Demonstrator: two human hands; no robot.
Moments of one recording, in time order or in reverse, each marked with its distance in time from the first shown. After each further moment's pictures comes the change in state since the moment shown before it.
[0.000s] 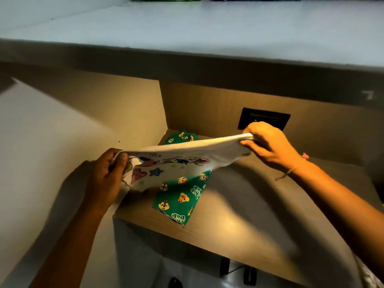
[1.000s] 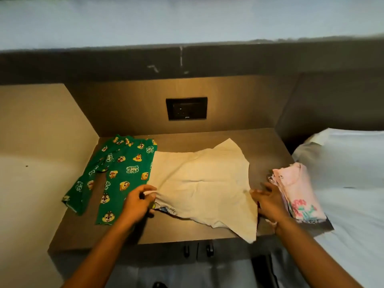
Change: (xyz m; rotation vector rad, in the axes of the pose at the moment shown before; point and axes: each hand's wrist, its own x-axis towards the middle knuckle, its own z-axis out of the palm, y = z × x) left_hand -0.071 -0.007 0.181 -0.091 -0.617 -0.442; right_hand -0.268 -0.013 0.014 0.650 0.472 1.553
